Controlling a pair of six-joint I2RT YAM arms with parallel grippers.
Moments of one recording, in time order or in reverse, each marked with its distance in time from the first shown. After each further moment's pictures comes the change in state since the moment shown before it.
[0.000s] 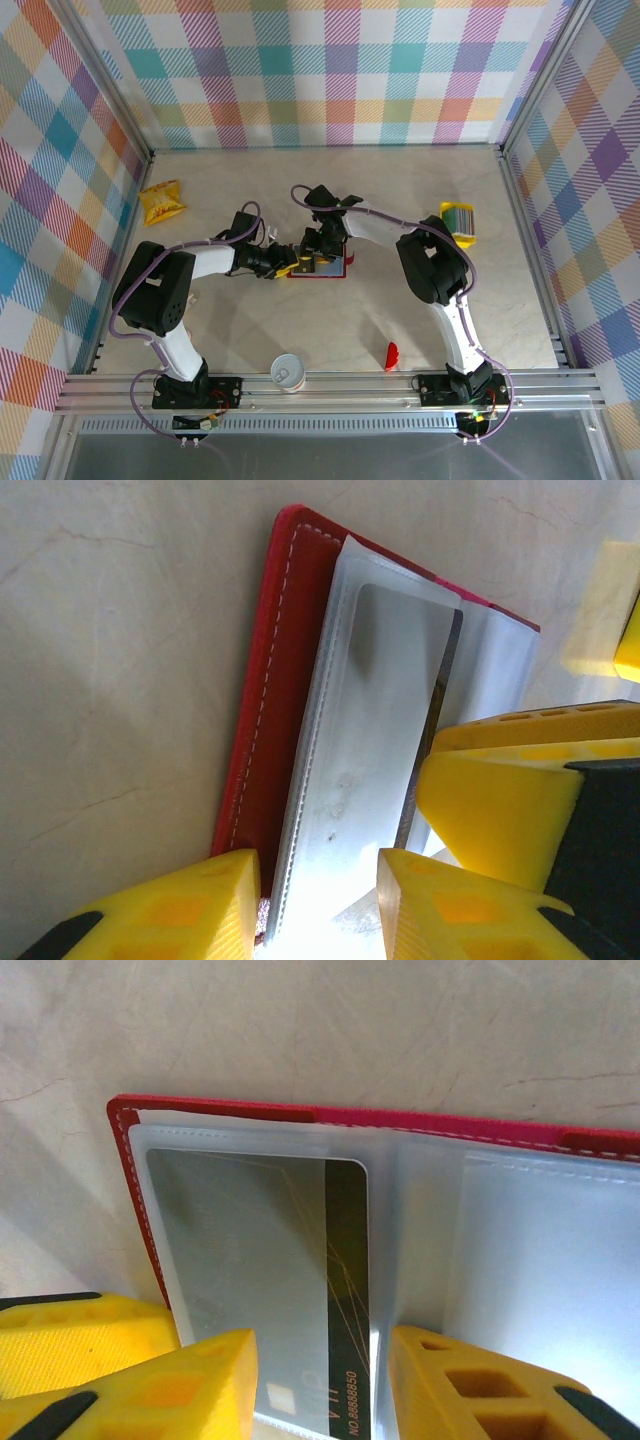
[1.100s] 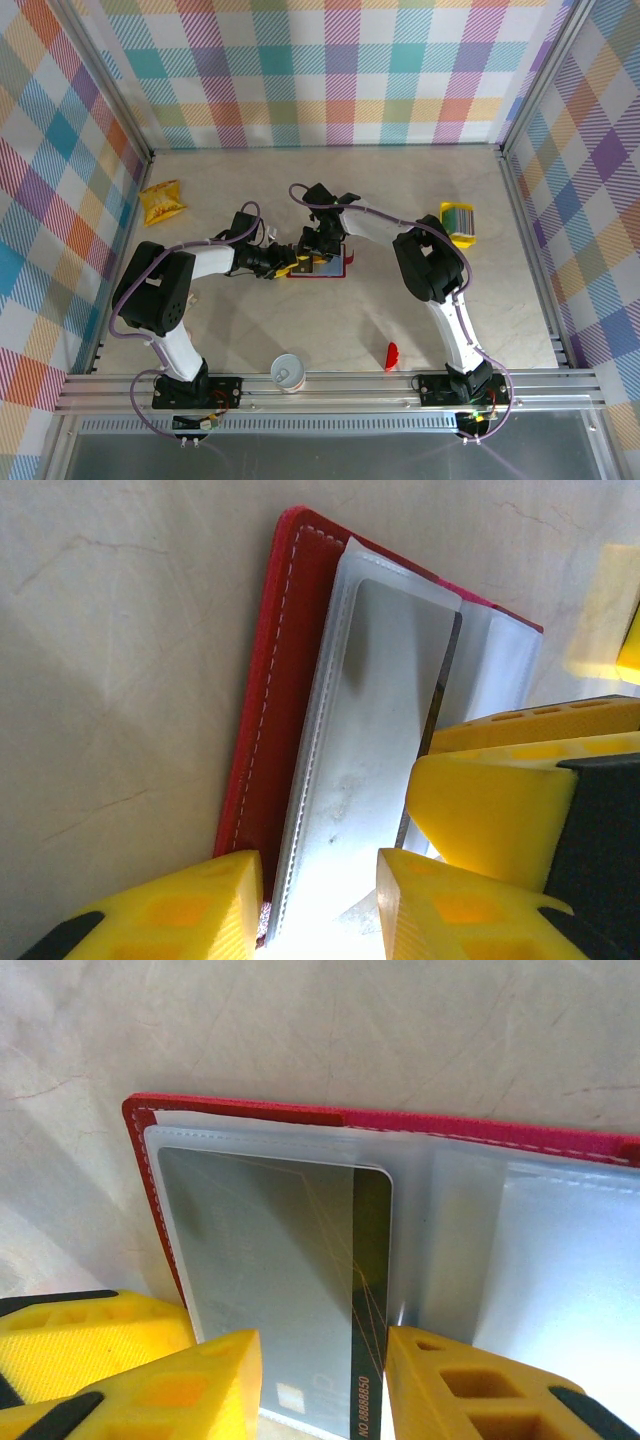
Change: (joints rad) left arm 0.000 0.000 -0.001 0.003 -0.004 -0.001; right arm 0.000 0.037 0.058 -0.031 -0.045 0.001
